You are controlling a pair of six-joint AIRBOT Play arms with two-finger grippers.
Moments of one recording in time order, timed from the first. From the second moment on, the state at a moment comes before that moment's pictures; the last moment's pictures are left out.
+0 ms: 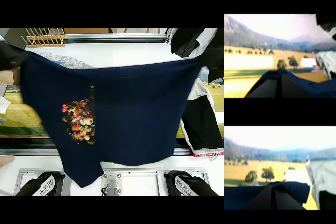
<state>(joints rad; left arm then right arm) 0.23 -1.12 1.56 0.88 -1.24 -1.48 -0.10 -1.11 1.61 -1.25 1.22 1.49</state>
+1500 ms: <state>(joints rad) 0.22 -1.75 1.35 0.92 -1.08 -1.39 -0.01 -1.61 1.33 -1.43 0.97 1.59</state>
